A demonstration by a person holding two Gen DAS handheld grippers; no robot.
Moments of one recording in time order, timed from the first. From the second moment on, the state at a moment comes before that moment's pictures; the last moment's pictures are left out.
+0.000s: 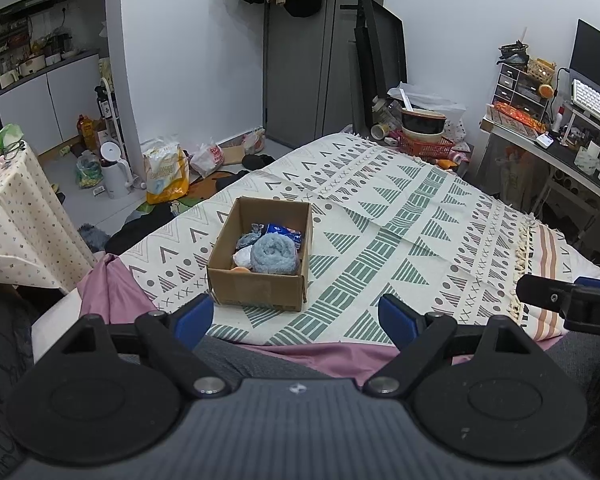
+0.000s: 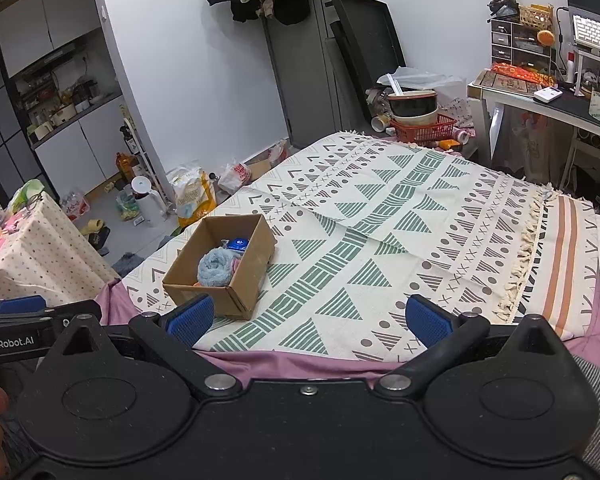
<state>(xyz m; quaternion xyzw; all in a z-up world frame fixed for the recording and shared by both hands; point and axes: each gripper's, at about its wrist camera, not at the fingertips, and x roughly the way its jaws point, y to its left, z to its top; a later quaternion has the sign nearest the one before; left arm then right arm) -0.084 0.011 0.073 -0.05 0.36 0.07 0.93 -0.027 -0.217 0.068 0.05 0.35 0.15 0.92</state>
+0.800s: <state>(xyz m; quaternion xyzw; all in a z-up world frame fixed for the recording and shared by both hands) -0.082 0.008 0.070 -0.05 0.36 0.07 0.93 -0.027 -0.217 0.068 0.05 0.35 0.15 0.92</state>
